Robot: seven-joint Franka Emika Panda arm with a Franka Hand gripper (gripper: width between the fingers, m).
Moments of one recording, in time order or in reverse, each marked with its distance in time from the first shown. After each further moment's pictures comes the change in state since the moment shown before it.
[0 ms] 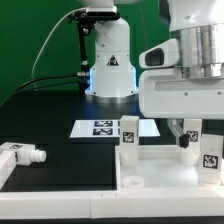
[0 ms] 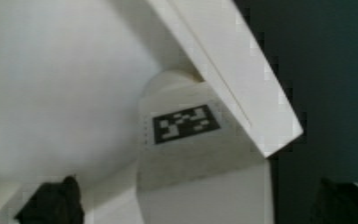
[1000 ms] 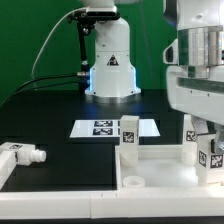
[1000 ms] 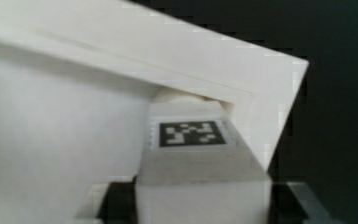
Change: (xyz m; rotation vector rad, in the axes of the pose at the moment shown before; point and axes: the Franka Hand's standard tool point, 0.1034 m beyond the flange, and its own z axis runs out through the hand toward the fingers) arm -0.005 -0.001 0.001 -0.006 0.013 1.074
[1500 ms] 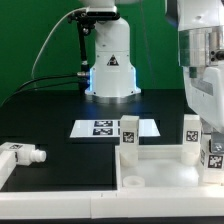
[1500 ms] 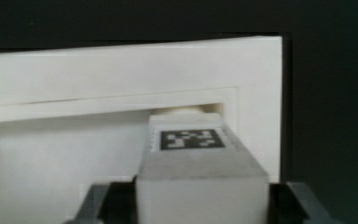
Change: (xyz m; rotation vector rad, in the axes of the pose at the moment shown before) arm 0.001 -0.001 0.000 -0.002 -0.008 0.072
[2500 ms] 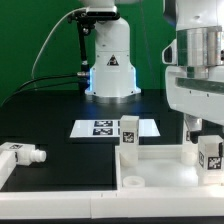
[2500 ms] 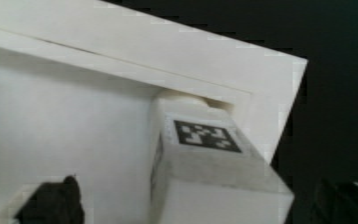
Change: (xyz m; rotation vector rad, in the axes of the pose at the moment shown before) arm 0.000 0.000 0.000 0.000 0.000 0.000
